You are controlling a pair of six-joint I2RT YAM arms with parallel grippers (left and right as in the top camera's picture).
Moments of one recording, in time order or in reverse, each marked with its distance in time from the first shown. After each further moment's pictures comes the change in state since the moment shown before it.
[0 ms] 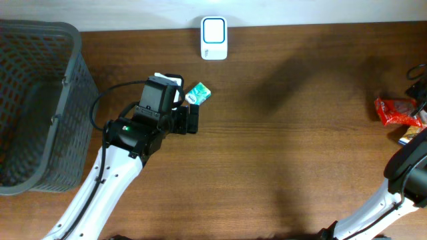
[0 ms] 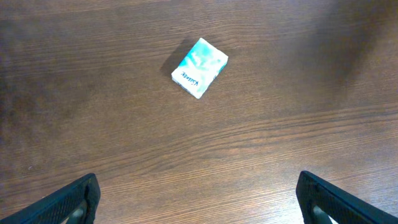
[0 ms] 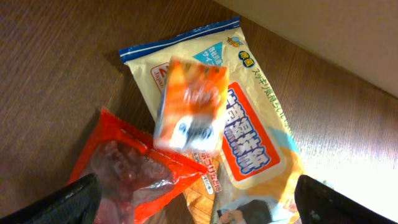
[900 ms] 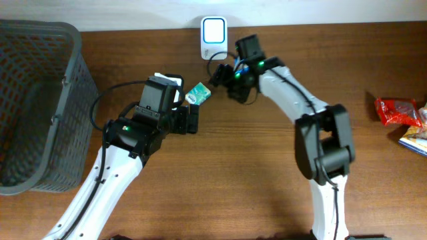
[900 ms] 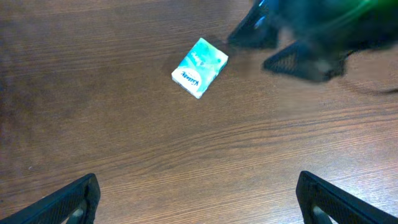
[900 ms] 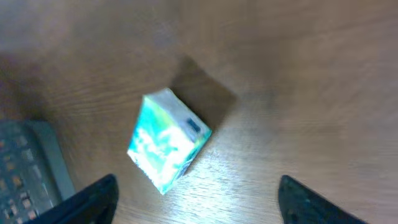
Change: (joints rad) left arm 0.000 0.000 0.000 -0.001 0.000 0.000; right arm 0.975 0.154 0.000 0.197 -0.916 0.407
